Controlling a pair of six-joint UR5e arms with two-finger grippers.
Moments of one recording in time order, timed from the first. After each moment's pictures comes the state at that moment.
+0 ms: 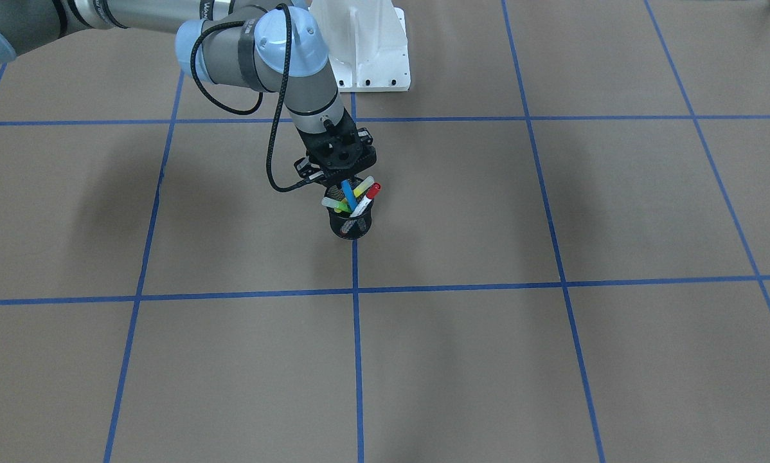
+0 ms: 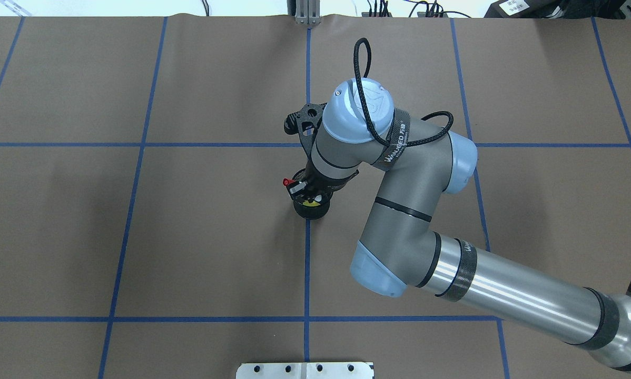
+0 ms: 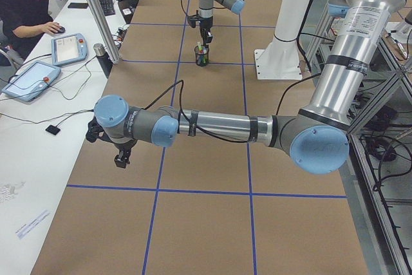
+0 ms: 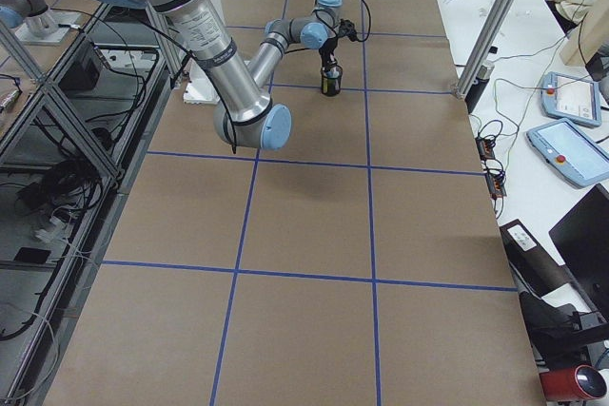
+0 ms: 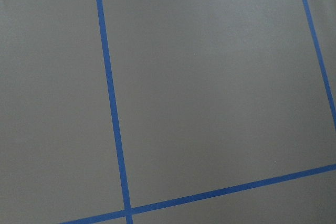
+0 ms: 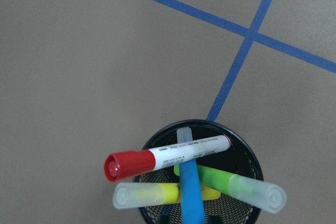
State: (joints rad) left arm -1.58 -1.89 -1.33 -1.75 -2.51 -0.03; right arm 0.54 -0.81 1.64 -1.53 1.98 0.80
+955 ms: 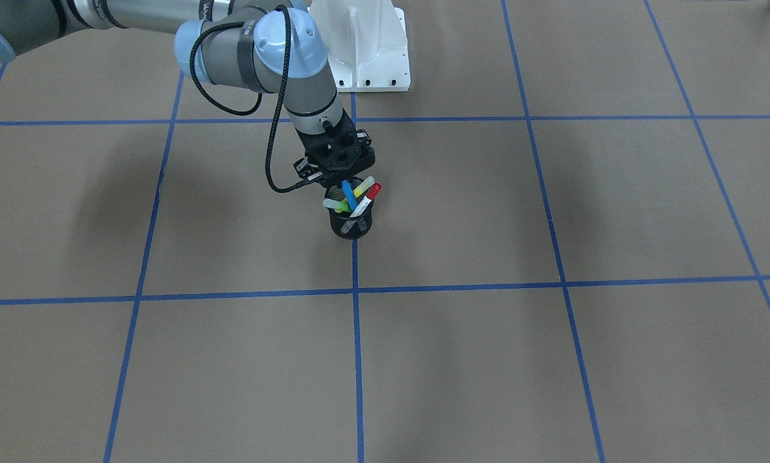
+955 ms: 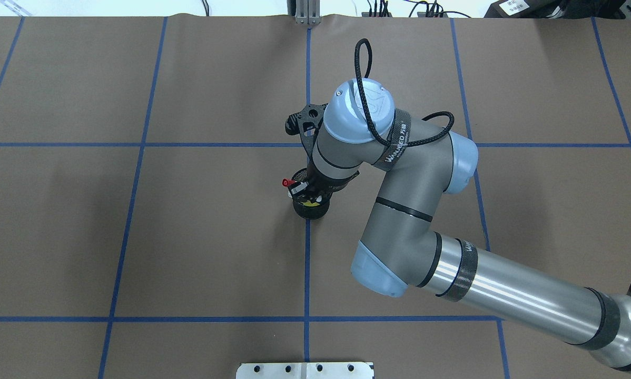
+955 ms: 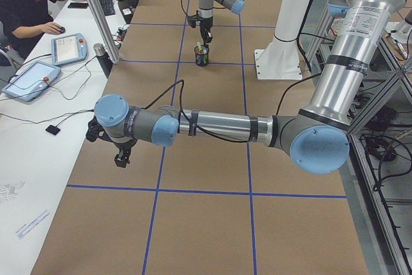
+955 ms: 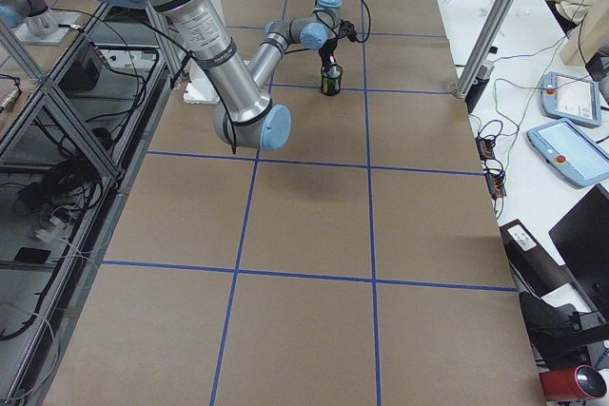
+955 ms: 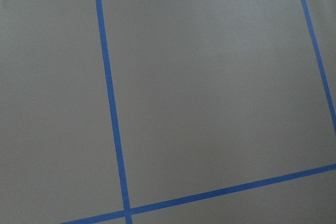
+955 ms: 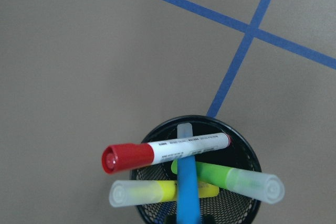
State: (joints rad) left arm -1.58 -1.89 -1.34 -1.75 -2.51 -0.03; right arm 0.54 -0.81 1.64 -1.54 1.98 0.79
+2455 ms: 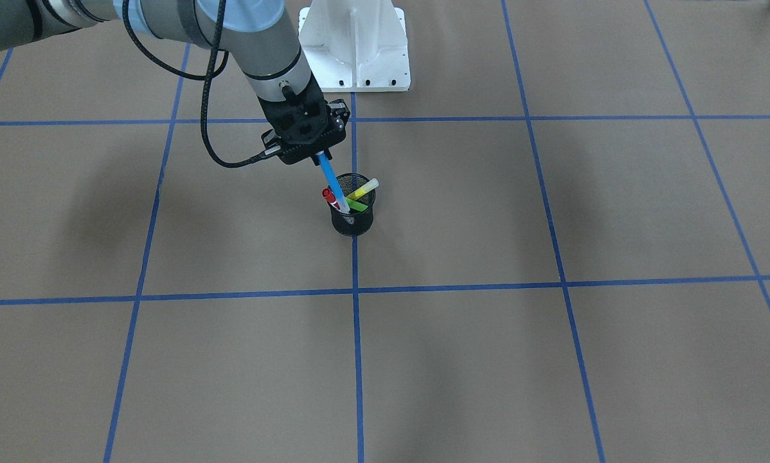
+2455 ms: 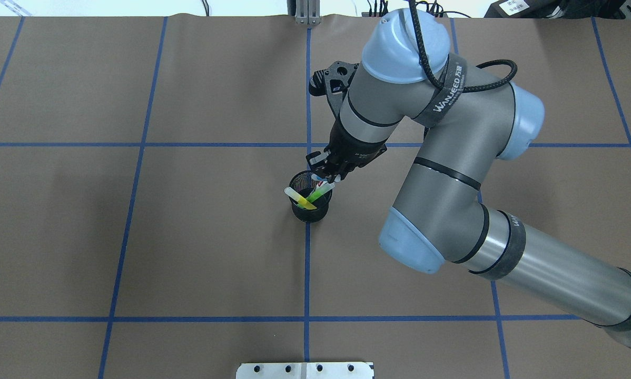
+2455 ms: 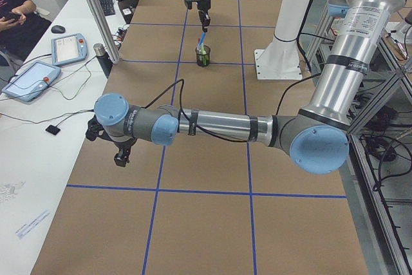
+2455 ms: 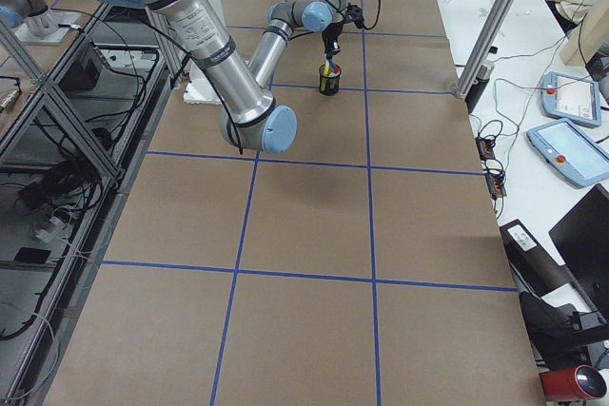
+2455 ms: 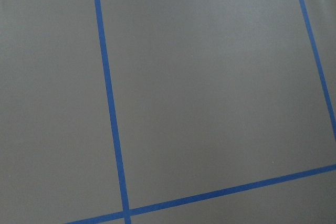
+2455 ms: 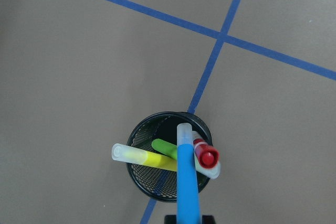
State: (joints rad) left arm -1.58 -1.89 -1.34 -1.75 -2.51 -0.03; right arm 0.65 -0.82 1.82 -1.74 2.11 0.79
